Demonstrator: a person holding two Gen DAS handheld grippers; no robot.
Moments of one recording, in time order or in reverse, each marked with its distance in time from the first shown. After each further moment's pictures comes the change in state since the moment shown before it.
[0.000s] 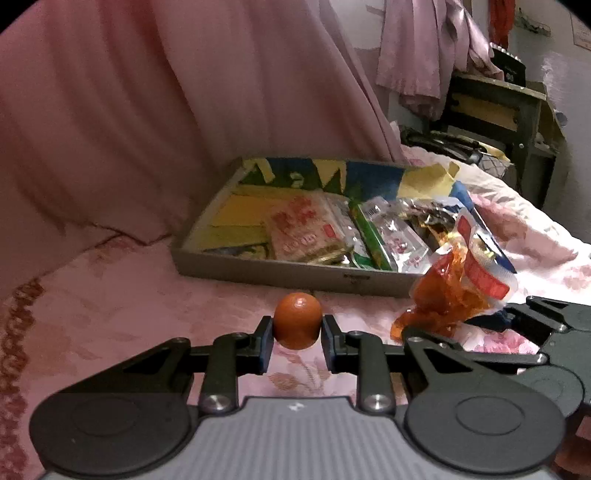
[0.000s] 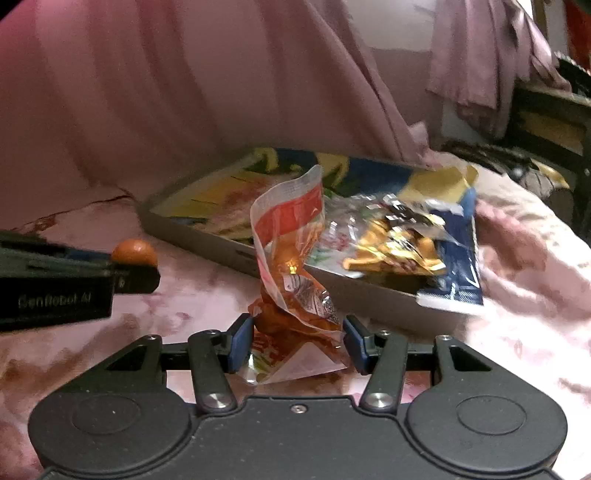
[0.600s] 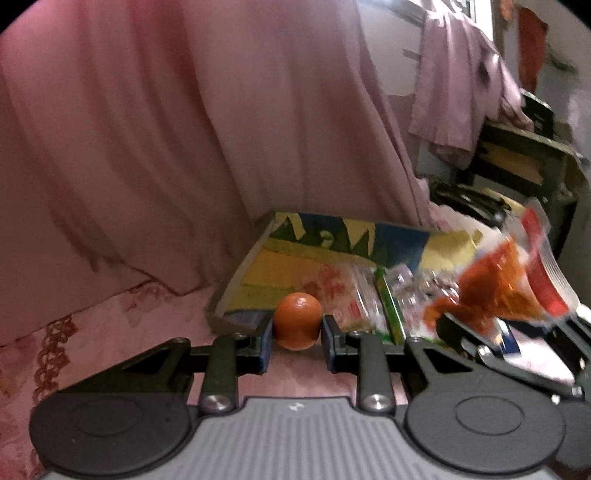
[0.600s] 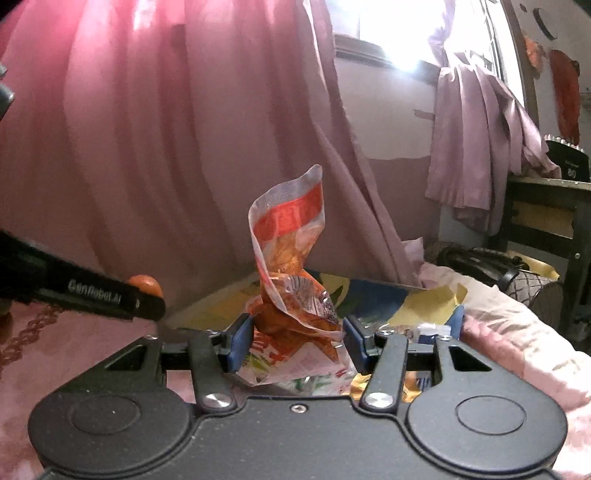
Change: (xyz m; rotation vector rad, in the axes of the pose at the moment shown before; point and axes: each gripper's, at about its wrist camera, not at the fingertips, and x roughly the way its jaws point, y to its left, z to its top) left arm -0.008 0.016 0.060 -0.093 -0.077 0.064; right arm -0.034 -0.005 0.040 -0.020 -0.318 -0.004
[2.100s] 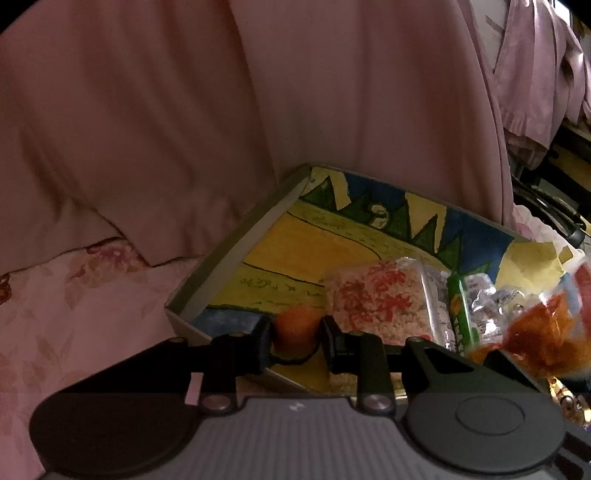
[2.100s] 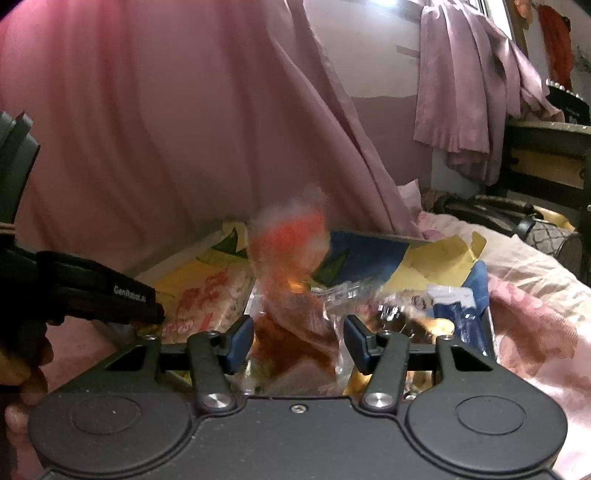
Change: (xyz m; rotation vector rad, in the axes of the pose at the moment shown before) left arm 0.125 0.004 0.003 -0.156 0.107 0.079; right arm 0.100 -0.020 -0.022 0.066 0.112 -0.055
